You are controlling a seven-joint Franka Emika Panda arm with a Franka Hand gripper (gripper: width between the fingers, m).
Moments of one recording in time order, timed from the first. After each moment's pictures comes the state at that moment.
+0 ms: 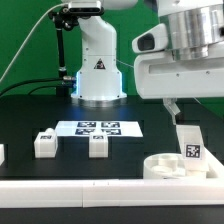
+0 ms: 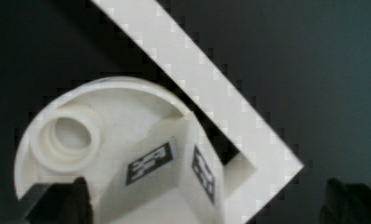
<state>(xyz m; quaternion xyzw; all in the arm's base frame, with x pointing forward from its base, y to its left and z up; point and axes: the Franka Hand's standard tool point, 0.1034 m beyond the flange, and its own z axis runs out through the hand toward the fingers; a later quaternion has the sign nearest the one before) 0.617 0.120 0.097 -0.95 0.31 0.01 0.10</state>
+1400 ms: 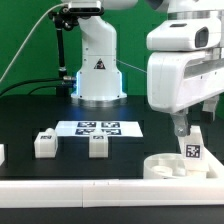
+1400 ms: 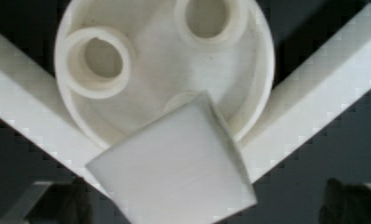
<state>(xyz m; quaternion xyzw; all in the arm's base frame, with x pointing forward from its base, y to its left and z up) 0.621 0.106 0.090 -0.91 -0.41 -0.02 0.02</state>
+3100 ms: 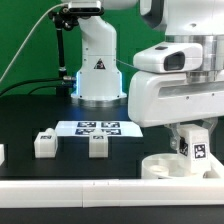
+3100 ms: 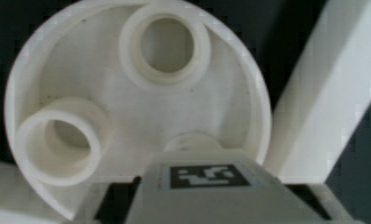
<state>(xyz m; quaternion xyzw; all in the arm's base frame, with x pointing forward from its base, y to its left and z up) 0.616 0.105 0.060 -0.99 -0.11 -0.01 0.01</state>
